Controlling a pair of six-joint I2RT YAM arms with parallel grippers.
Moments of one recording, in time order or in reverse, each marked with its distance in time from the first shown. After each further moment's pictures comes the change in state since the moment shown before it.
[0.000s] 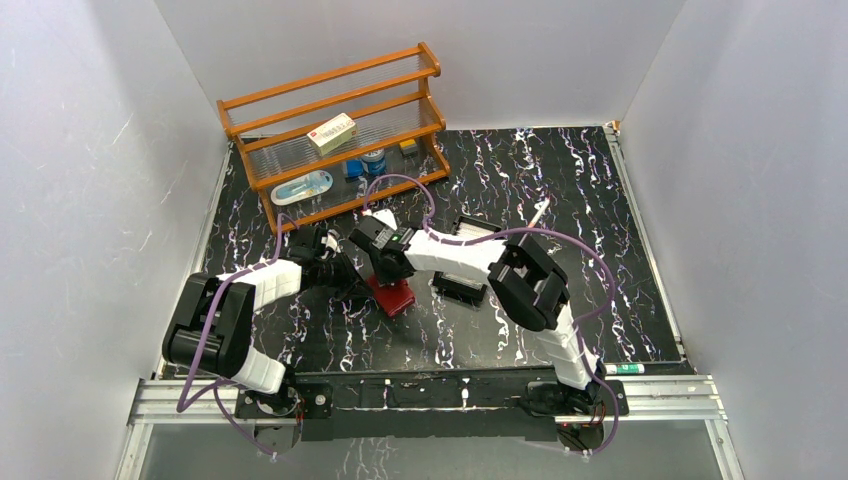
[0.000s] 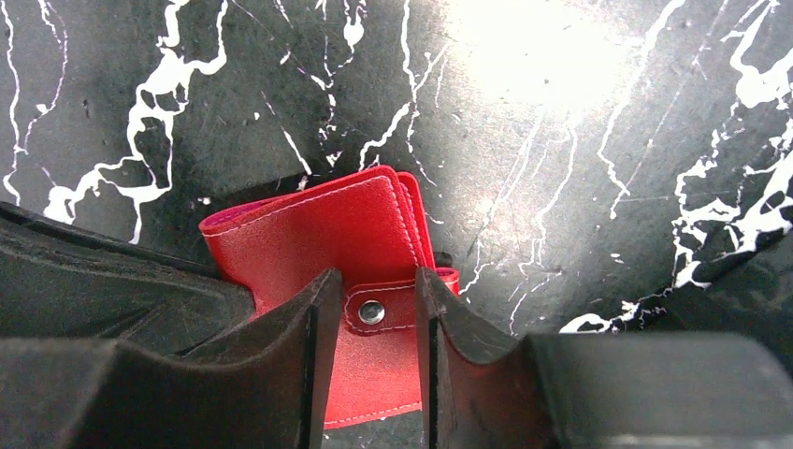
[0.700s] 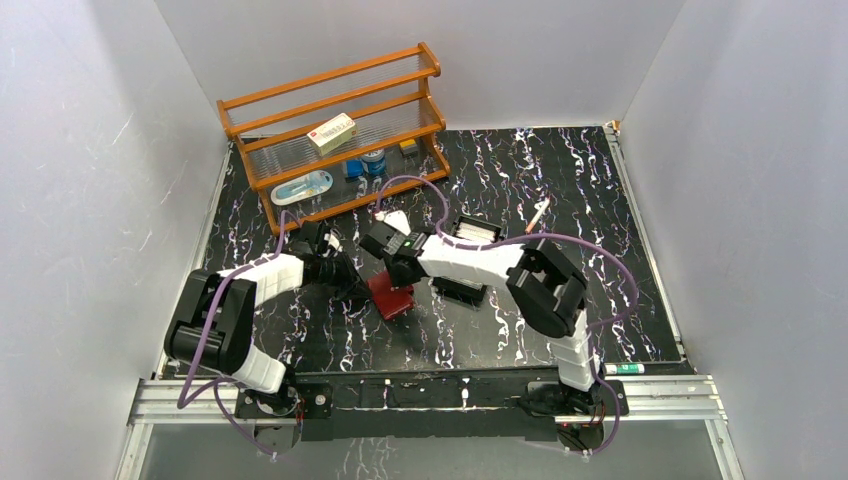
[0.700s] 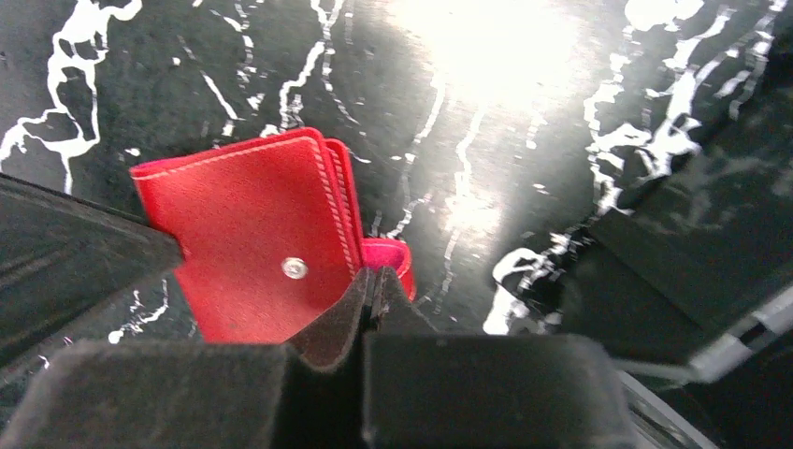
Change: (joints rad) left arm -0.010 0.011 0.045 -0.085 -0.039 0.028; right arm 0.017 -0.094 -0.110 -0.001 0.098 0.024
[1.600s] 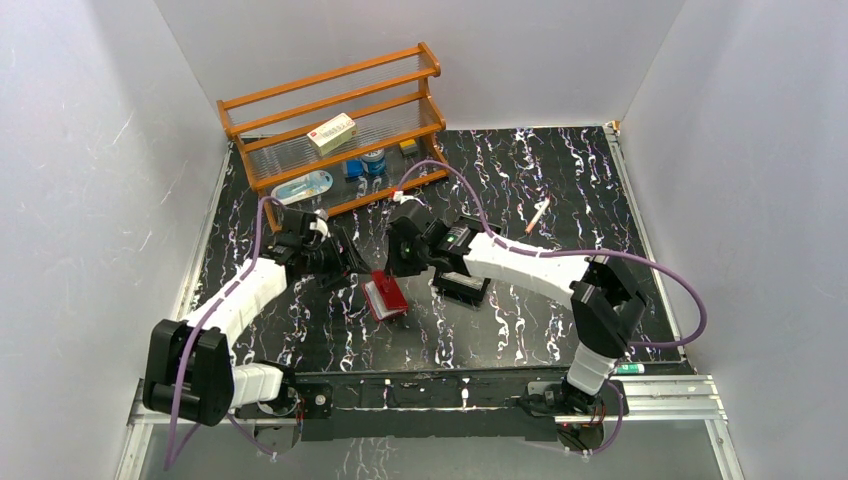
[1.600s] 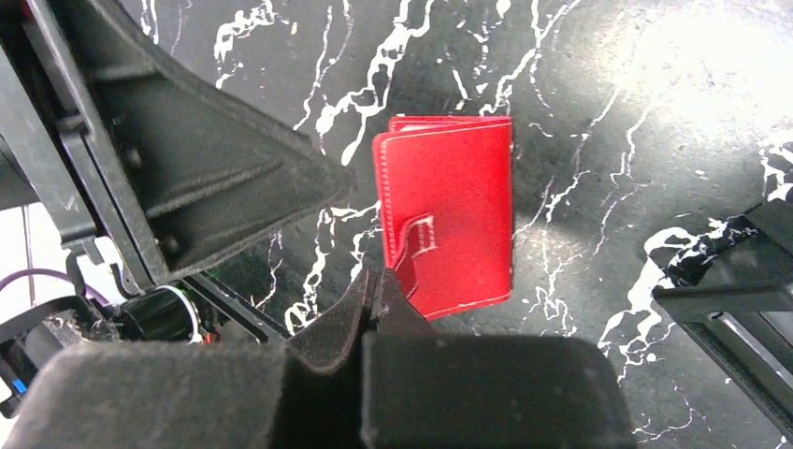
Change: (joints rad) left arm 0.018 -0.247 0.109 -0.209 -0.095 0.067; right arm -0.055 -0.327 -0.209 0.251 -0.334 0.110
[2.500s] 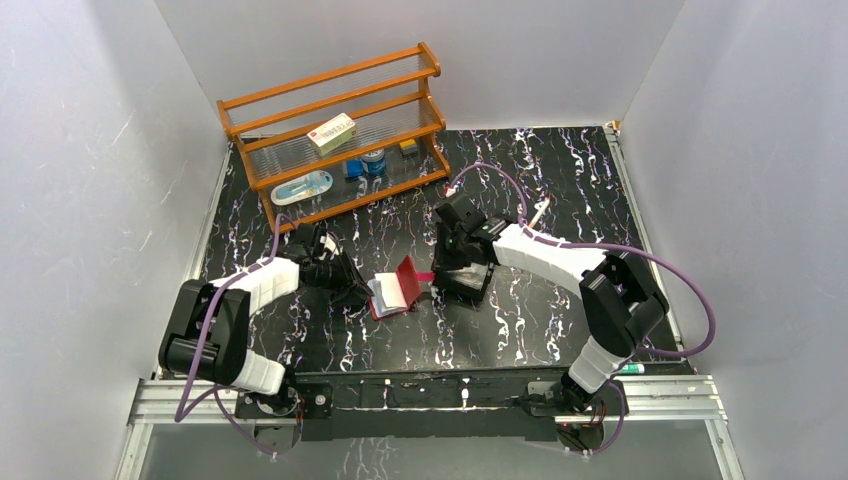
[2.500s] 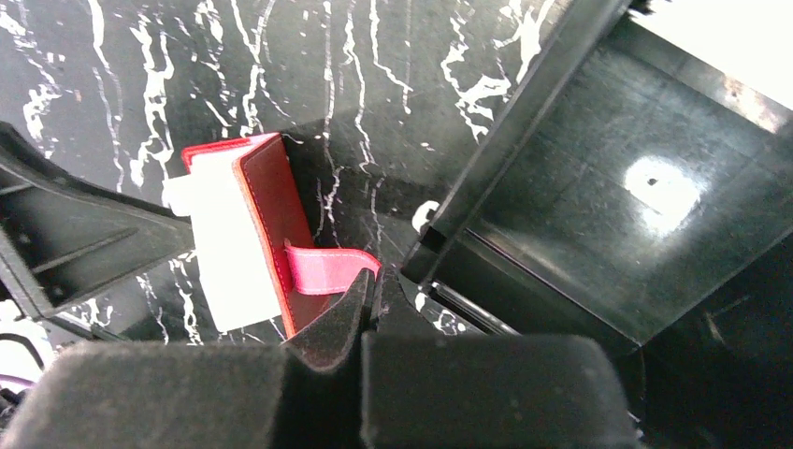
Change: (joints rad) left arm 0.000 0.193 -0.122 0.146 0.107 -0.045; right arm -0.240 -0.061 -0.206 -0.004 -0.034 0.000
